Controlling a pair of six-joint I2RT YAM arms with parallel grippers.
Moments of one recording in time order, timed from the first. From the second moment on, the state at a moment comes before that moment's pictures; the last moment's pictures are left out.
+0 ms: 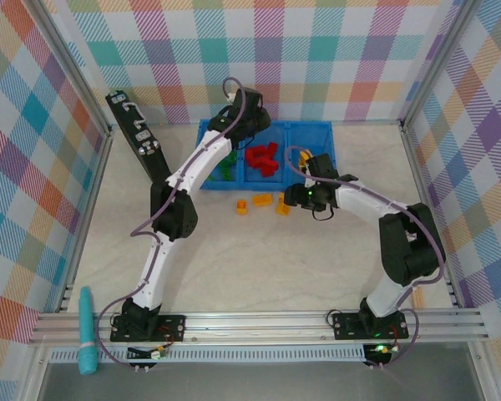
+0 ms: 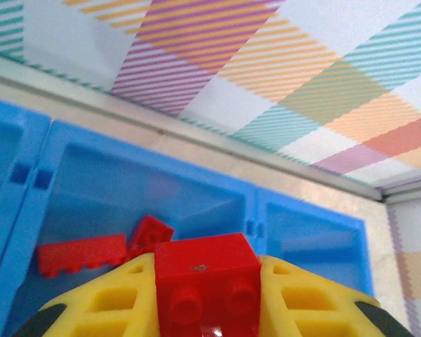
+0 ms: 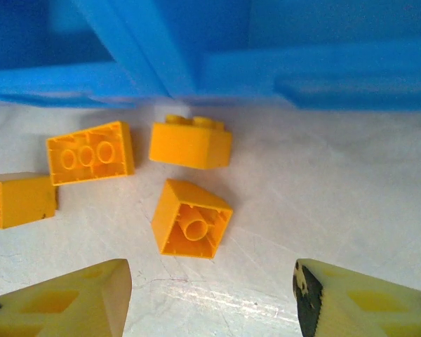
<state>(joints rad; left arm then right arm) -0.51 2.45 2.50 -0.62 -0.09 -0.78 0.39 1.69 1.08 -0.44 -0.22 0.50</state>
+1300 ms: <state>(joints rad) -0.51 2.14 2.26 -0.47 -0.06 -0.65 0.42 1.82 1.07 -0.35 -0.28 0.70</state>
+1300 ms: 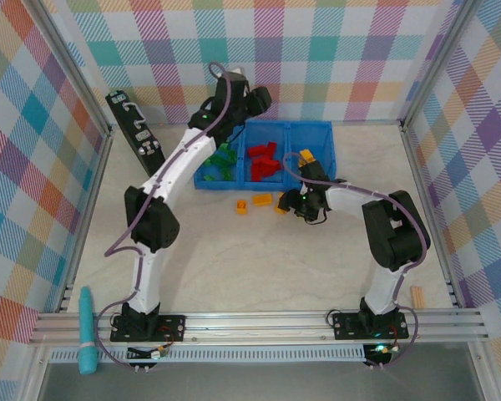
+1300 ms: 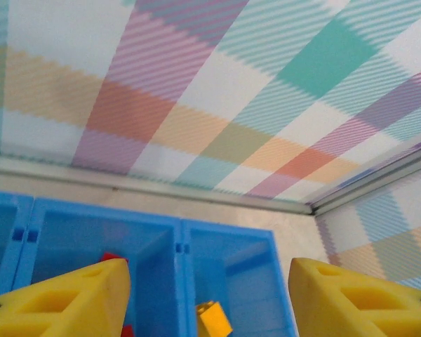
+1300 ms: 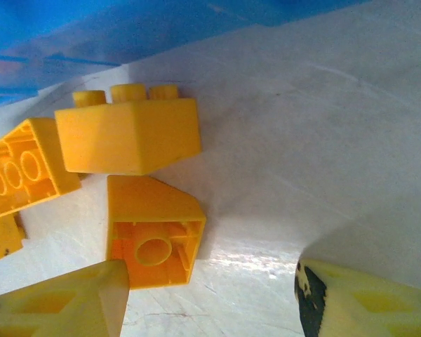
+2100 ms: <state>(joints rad) -0.47 2.02 2.06 -0.40 -0.07 -0.59 0.44 1.92 1.20 -0.40 -0.32 0.75</state>
